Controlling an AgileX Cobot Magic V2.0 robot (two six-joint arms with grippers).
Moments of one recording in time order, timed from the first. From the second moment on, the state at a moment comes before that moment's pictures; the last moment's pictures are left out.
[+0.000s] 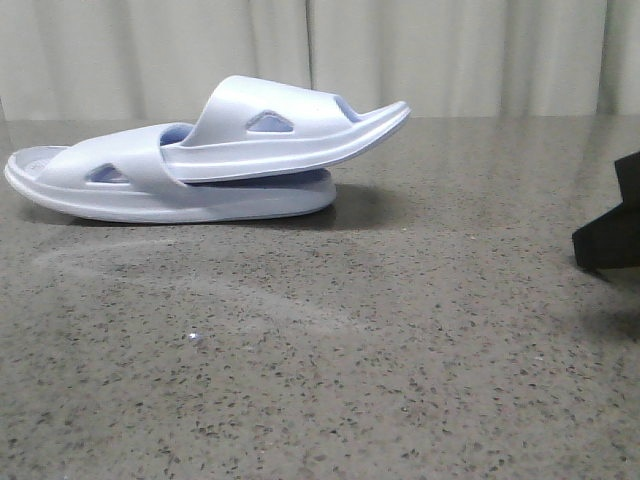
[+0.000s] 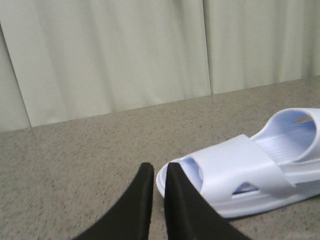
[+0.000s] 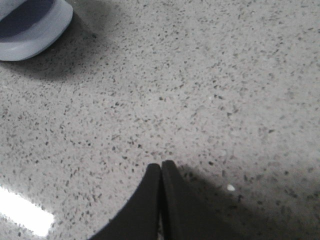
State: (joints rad) left arm -0.44 0.58 -0.19 -0.51 -0.33 0.58; right arm 0.11 1.15 -0.35 1.82 0.38 -1.75
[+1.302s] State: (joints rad) left arm -0.07 0.17 0.00 -0.03 0.04 0.12; right arm 0.11 1.35 -0.40 1.89 0.56 -1.77
